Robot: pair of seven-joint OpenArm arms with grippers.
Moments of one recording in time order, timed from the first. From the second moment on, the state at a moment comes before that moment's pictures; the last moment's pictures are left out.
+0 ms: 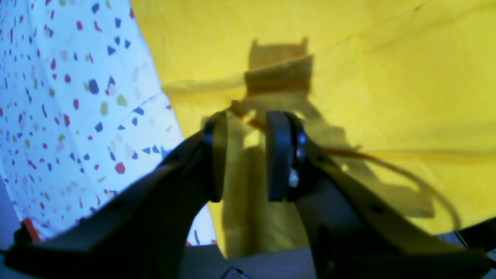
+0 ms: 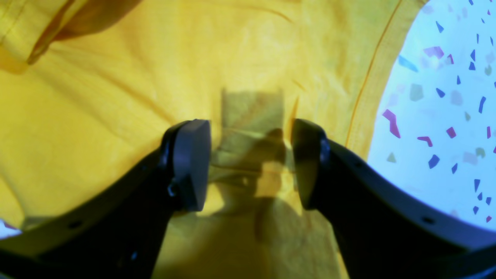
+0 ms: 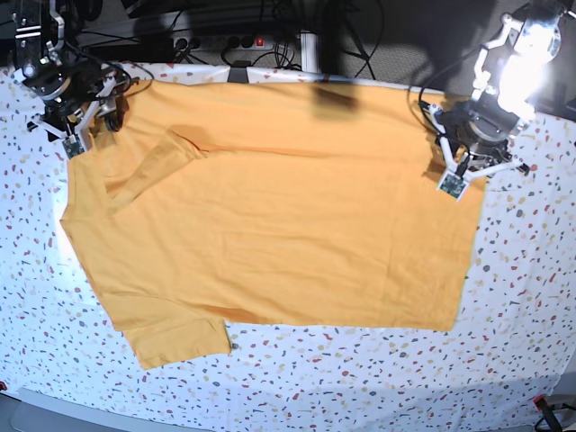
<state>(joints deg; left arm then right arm) 11.3 -28.7 17.4 107.5 -3.2 -2.2 54.9 -29.8 30.0 15.9 92.6 7.6 22.9 -28.2</state>
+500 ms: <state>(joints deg) 11.3 -28.7 17.4 107.5 -3.2 -2.2 55.3 -31.3 30.9 16.0 94.3 3.5 21.3 -31.1</state>
